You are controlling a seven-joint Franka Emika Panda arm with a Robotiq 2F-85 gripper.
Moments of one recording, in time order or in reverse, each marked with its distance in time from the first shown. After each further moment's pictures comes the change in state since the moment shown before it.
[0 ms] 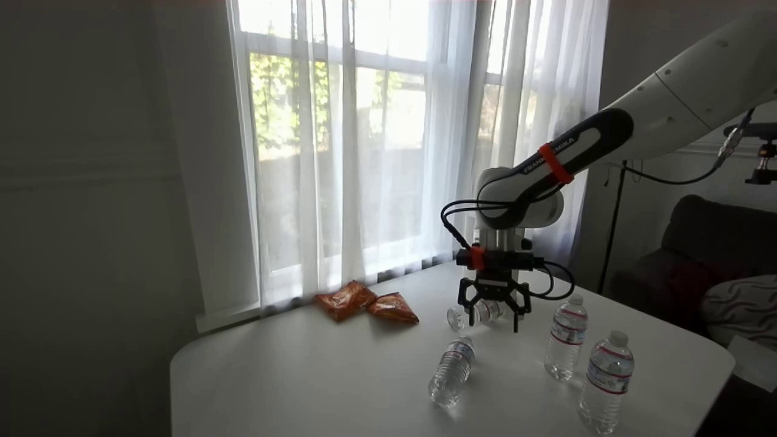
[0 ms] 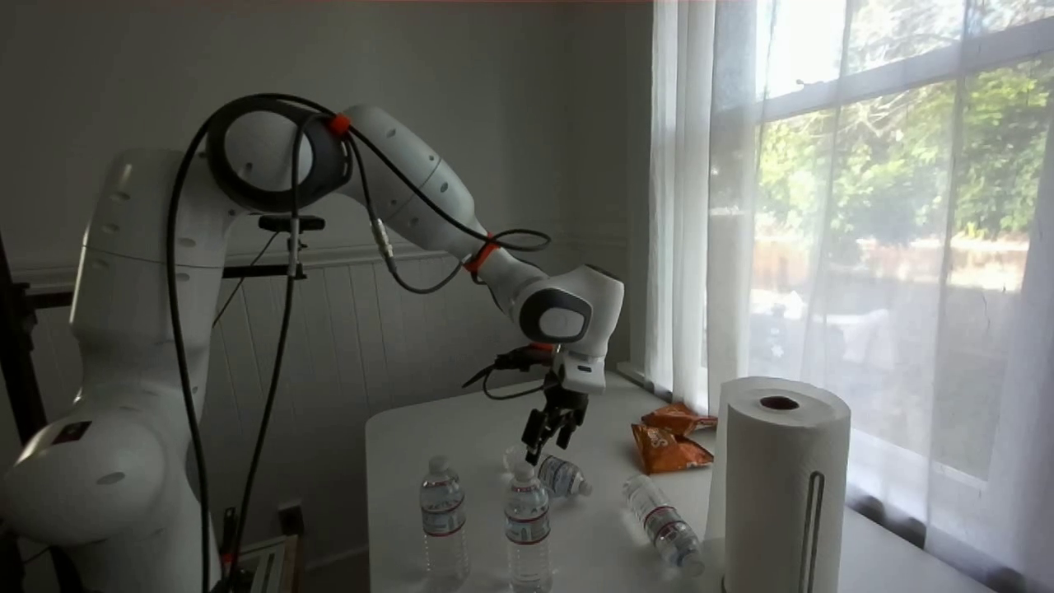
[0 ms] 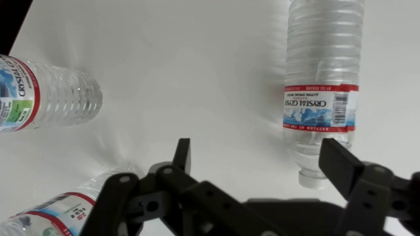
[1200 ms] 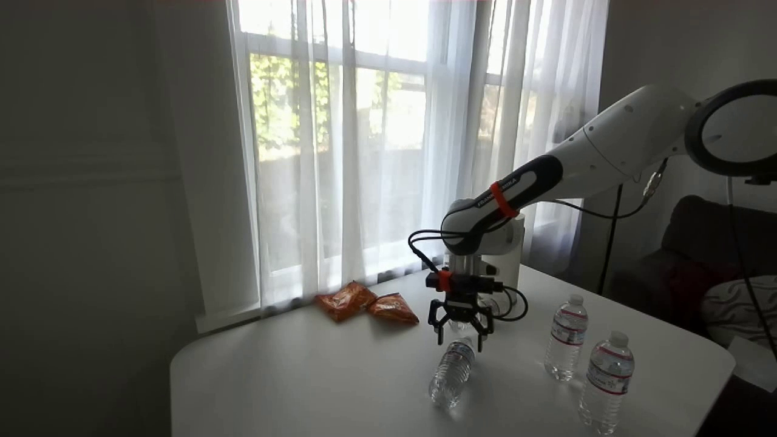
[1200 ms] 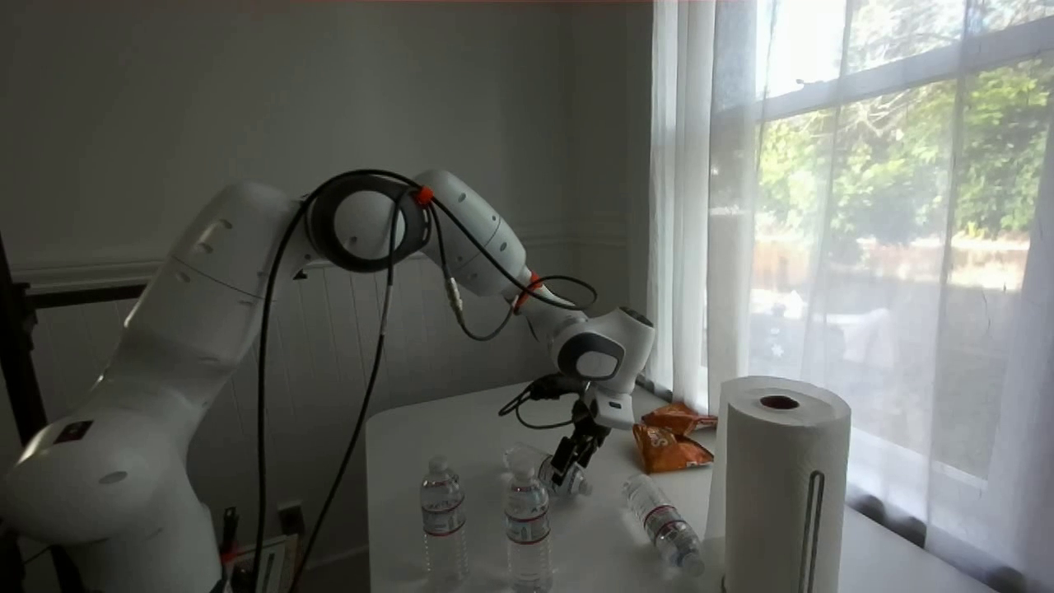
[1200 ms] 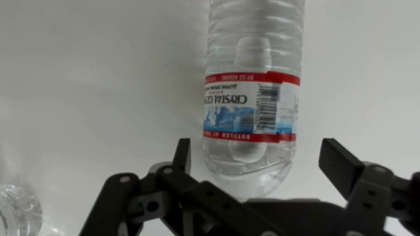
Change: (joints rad) arm 0.010 0.314 0.010 0.286 0.072 -0.003 -0.056
